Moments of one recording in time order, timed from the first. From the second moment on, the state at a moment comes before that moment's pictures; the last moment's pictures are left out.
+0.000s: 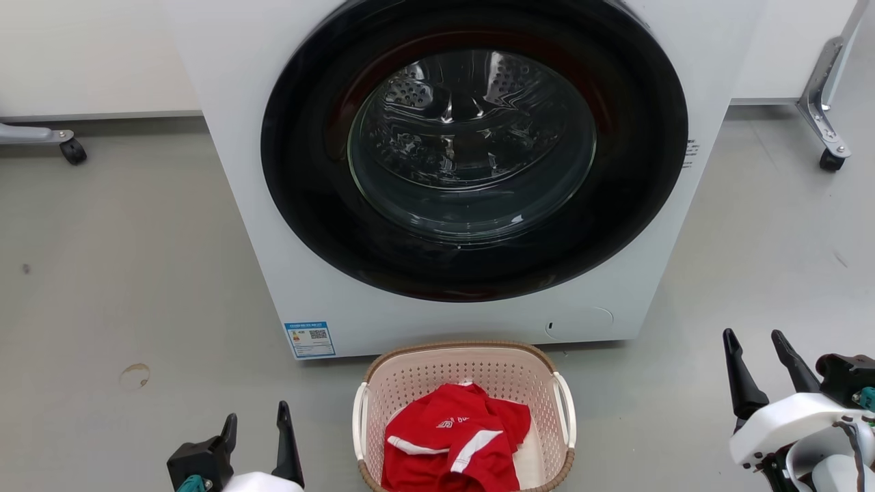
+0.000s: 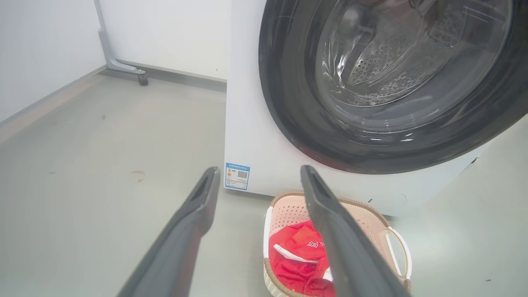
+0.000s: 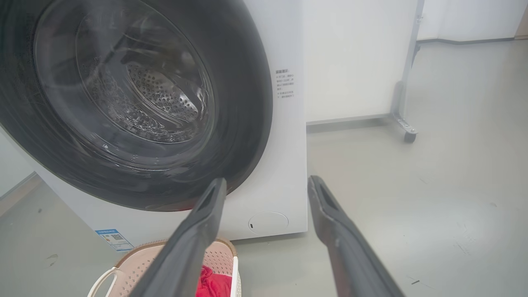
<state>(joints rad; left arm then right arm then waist) 0.03 0.09 -0.23 0.23 -0.38 0.22 -0.10 -0.16 -0.03 0.11 0.52 0.41 0.13 -0.22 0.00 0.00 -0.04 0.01</state>
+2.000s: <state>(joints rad) -0.66 0.03 -0.48 0.67 -0.63 0.07 -0.22 -0.43 -0.11 0.18 0.48 0.50 0.13 -0.22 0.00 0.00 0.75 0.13</state>
